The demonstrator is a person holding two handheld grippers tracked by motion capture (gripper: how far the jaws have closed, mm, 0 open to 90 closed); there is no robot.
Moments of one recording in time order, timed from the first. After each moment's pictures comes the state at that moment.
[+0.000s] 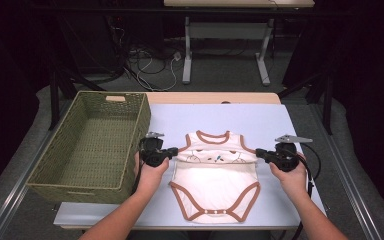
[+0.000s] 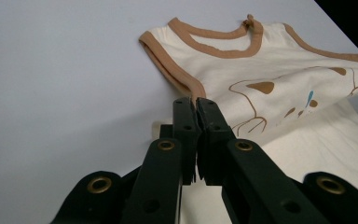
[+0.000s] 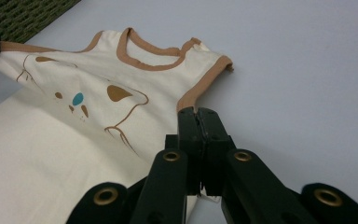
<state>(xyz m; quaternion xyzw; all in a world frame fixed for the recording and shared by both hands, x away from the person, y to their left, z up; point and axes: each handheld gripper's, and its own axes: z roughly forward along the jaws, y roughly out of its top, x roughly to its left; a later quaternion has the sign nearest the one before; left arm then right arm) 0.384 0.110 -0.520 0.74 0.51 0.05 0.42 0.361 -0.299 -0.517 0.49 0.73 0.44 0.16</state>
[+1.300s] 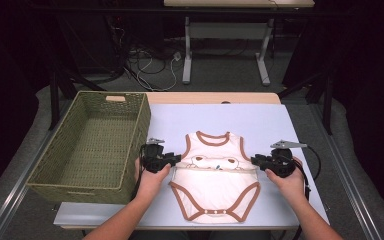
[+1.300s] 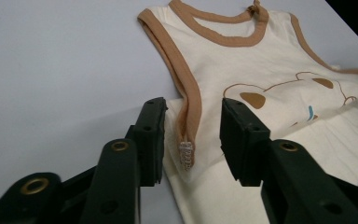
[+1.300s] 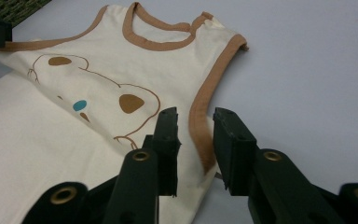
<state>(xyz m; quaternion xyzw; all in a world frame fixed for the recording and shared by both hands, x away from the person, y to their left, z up) 0.378 0.110 -0.537 0.74 0.51 0.05 0.43 0.353 -0.292 -0.530 0.49 0.75 0.43 0.14</state>
